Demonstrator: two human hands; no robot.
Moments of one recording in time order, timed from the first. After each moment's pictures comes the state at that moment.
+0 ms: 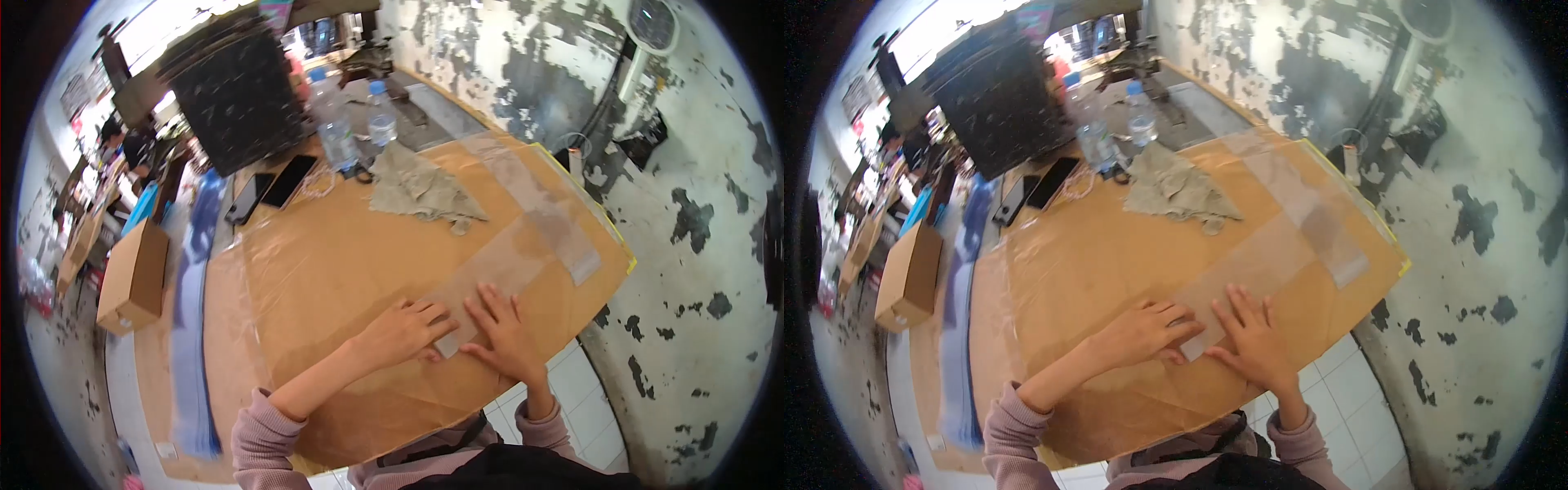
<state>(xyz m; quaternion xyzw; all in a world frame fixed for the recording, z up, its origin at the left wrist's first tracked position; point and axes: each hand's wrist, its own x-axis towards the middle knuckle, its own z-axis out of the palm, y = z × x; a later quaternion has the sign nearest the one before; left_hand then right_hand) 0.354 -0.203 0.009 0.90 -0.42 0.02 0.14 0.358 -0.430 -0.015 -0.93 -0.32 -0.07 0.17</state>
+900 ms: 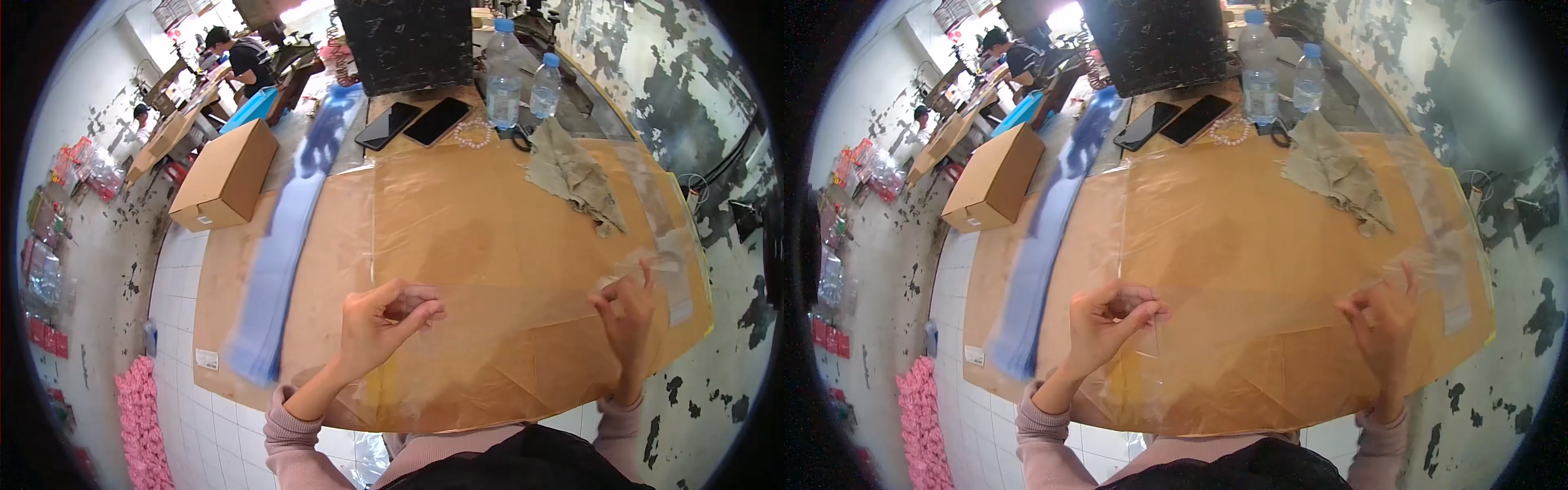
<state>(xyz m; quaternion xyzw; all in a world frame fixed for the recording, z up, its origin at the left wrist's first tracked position) 0.233 -0.094 0.061 0.79 0.07 0.20 0.58 0.393 -0.379 0.046 -0.84 -0.40 -0.21 0.28</state>
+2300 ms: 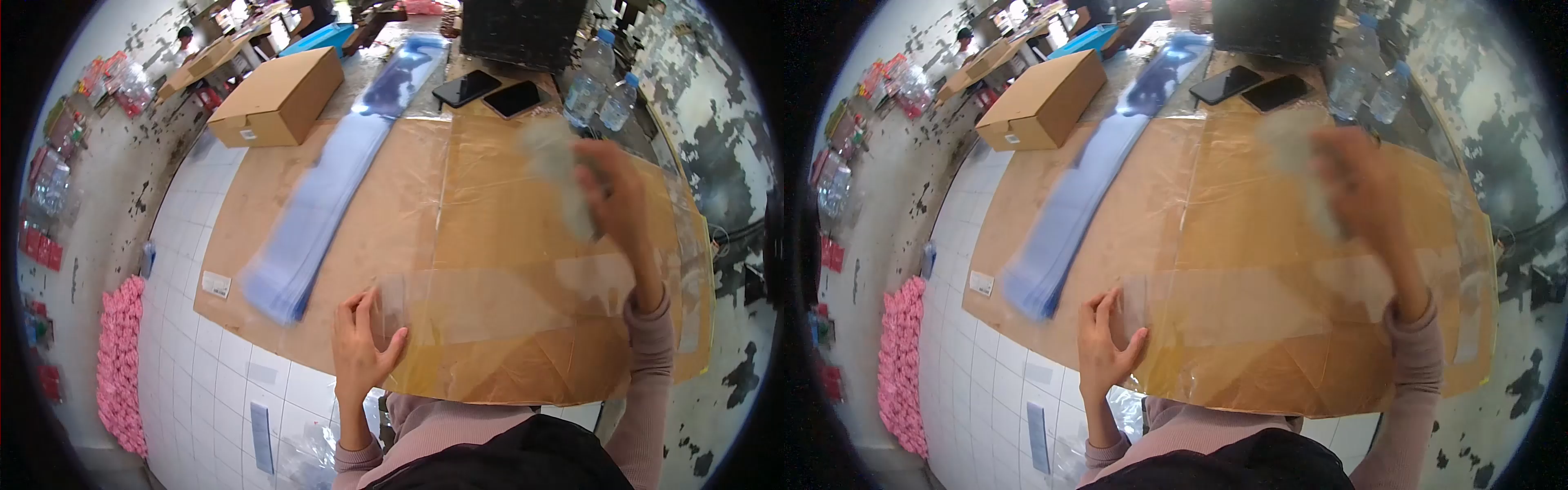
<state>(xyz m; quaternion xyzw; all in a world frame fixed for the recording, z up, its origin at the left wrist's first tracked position) 0.097 -0.101 -0.019 0.87 0.35 0.27 0.22 0.429 -0.210 0.083 -0.70 -0.57 -0.17 0.38</state>
